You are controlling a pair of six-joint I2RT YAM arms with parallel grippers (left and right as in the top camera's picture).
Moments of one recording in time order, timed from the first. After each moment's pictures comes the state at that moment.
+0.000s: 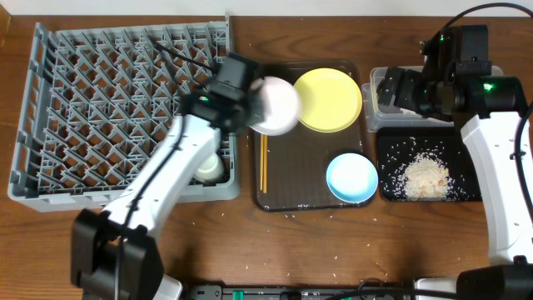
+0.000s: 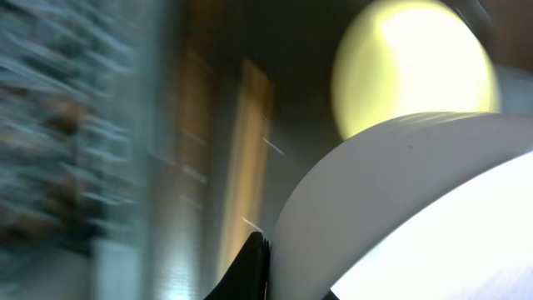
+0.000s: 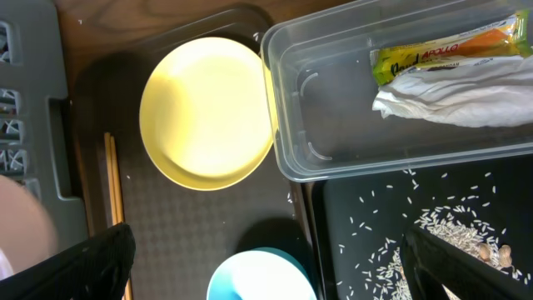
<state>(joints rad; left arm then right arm) -0.40 1.66 1.36 -0.73 -0.04 -0.58 0.05 1.56 1.54 -1.01 -0.13 0.32</state>
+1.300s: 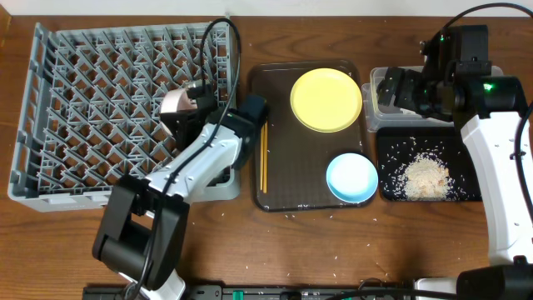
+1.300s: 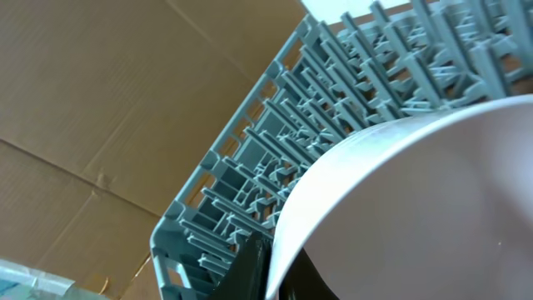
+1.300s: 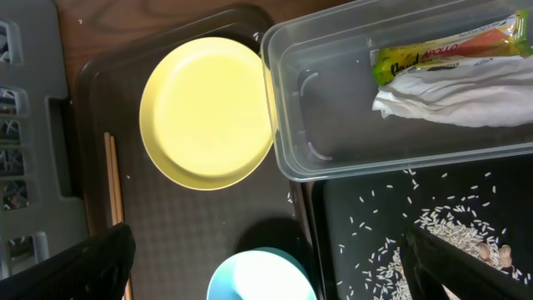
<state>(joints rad) -0.48 1.79 1.18 -0.91 -1.35 -0.78 0.05 1.56 1.54 -1.01 -0.13 0.32</state>
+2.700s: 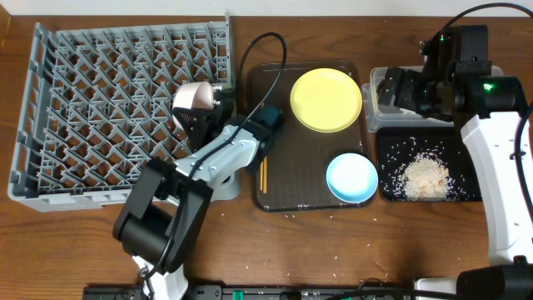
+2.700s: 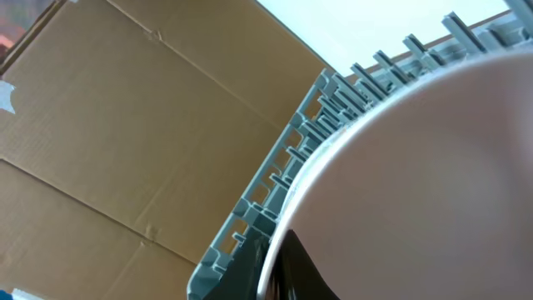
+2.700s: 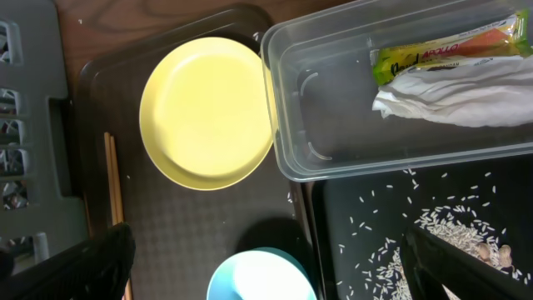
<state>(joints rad) -0.54 1.90 1.19 -0.86 -1.57 -0.72 0.05 1.56 1.54 -1.01 -0.13 0.32</state>
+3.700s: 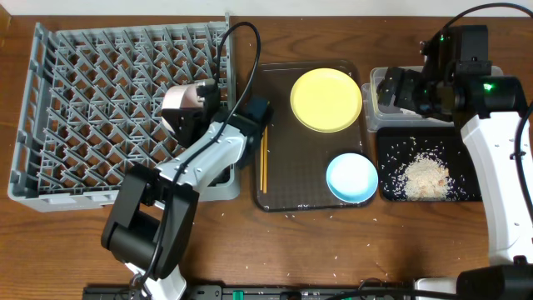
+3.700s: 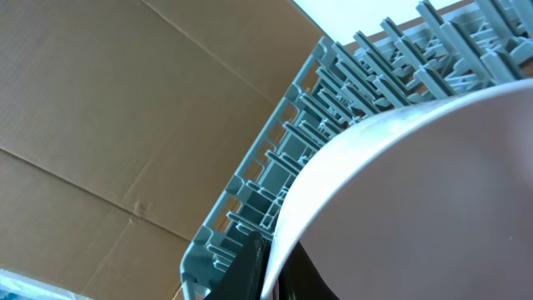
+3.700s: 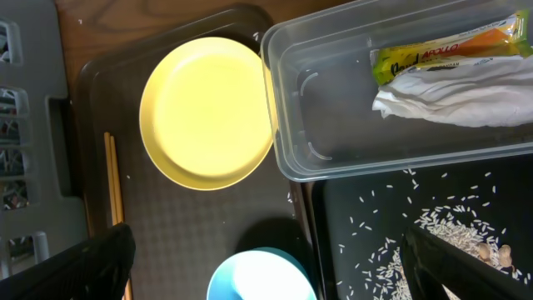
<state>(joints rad) -0.49 1.85 1.19 -0.86 -1.47 -0.69 0.05 1.56 1.54 -1.01 -0.13 0.32</state>
